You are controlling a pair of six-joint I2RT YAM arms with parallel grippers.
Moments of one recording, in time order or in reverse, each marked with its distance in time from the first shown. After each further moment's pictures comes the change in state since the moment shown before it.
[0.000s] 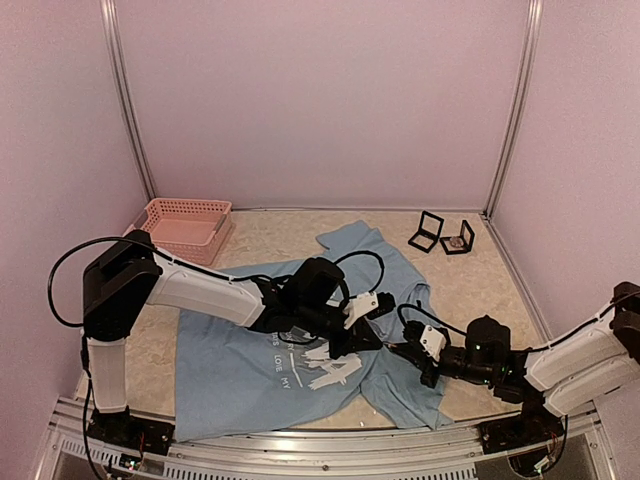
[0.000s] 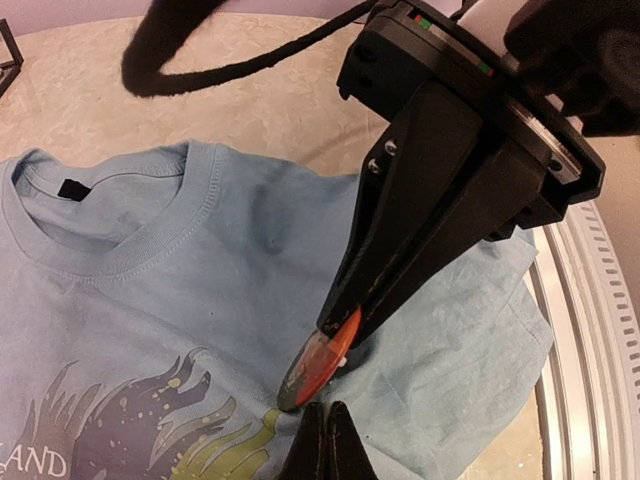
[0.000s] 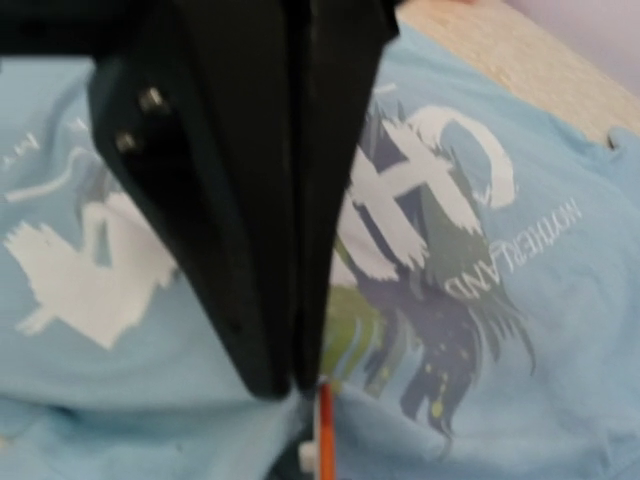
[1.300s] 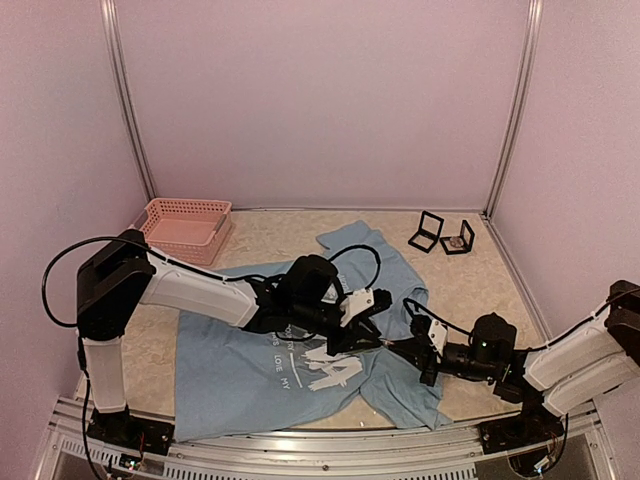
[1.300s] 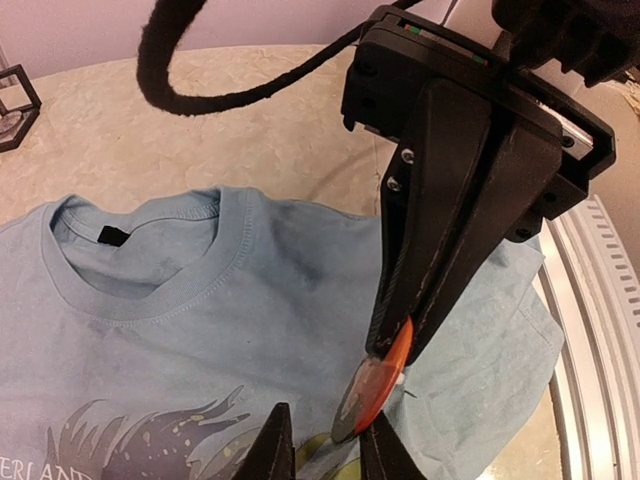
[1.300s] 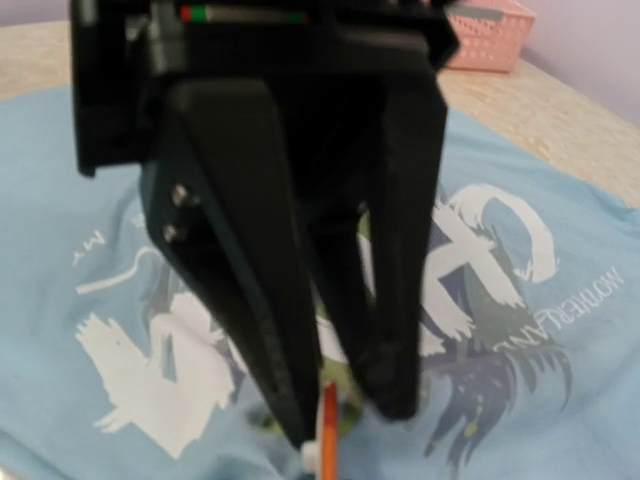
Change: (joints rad) left arm 0.013 -0.032 -0.043 0.079 -0.012 0.061; right arm -0.032 0.019 -0.015 0.146 -0.143 0.088
